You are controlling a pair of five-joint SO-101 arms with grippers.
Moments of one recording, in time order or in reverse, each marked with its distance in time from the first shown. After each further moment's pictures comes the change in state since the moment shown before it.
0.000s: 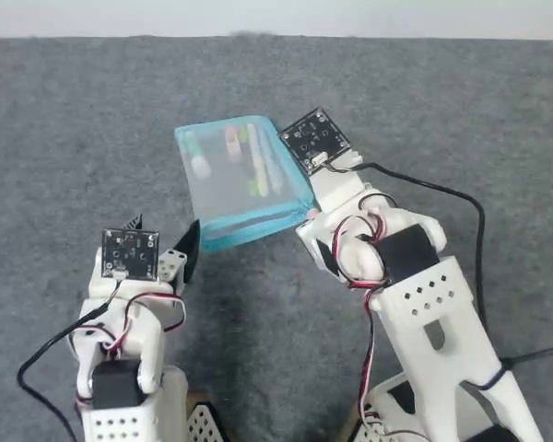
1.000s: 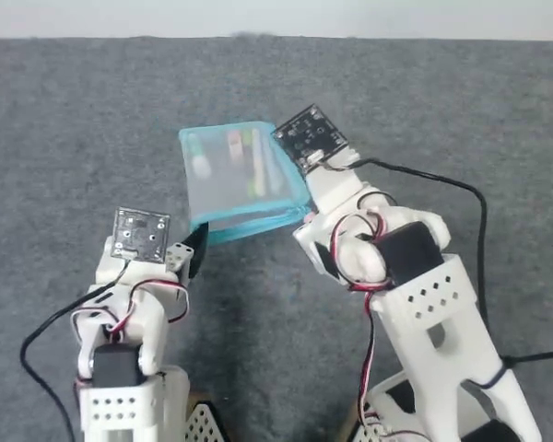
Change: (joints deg) left arm 1.8 12.9 -3.4 -4.5 -1.7; right arm -2.5 1.3 -7.4 7.7 0.0
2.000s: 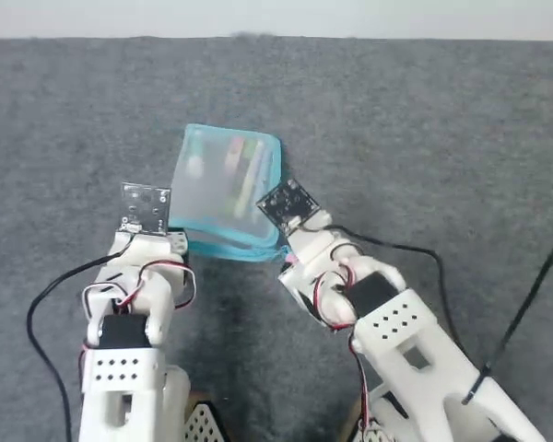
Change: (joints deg) left arm 1.2 19.0 -0.4 -11.0 5.5; right arm -5.4 -6.2 41.4 -36.0 -1.1
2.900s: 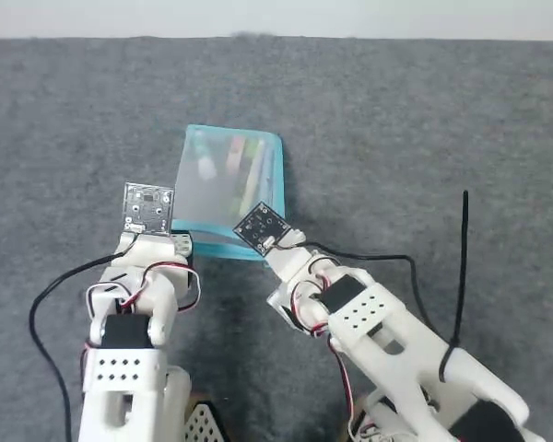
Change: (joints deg) left arm 1.3 0.0 0.0 0.8 1.3; right arm -4.8 12.7 1.8 -7.9 -0.4
